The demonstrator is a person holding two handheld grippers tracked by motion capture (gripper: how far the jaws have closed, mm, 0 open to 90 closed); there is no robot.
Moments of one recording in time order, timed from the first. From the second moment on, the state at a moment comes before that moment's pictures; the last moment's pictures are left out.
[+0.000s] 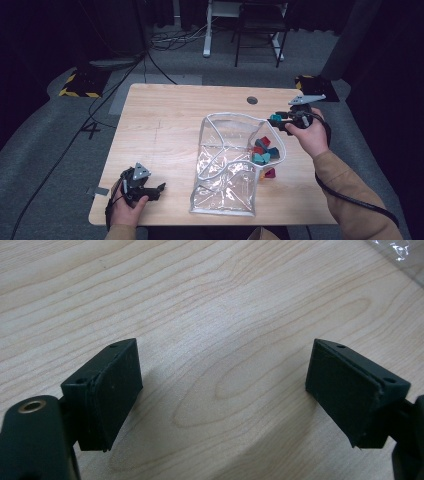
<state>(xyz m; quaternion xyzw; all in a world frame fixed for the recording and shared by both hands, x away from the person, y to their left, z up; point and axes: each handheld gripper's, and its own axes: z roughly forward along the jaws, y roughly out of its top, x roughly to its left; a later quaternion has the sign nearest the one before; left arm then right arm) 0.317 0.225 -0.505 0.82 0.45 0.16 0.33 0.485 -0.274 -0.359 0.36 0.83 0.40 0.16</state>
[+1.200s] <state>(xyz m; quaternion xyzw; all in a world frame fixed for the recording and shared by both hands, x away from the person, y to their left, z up) 0.318 0.224 -0.505 0.82 0.45 0.16 0.33 0.435 -0.215 -0.283 0.26 0.84 0.46 0.12</state>
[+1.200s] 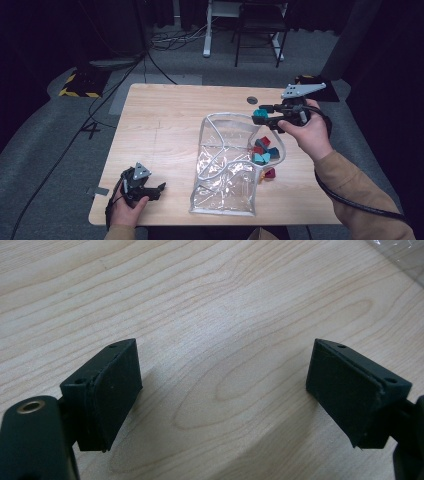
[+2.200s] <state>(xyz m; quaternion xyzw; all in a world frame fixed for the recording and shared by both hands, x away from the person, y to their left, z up) 0.318 0.224 -0.505 0.82 0.45 0.16 0.33 0.447 -0.142 -0.333 0.24 0.89 0.39 0.06</state>
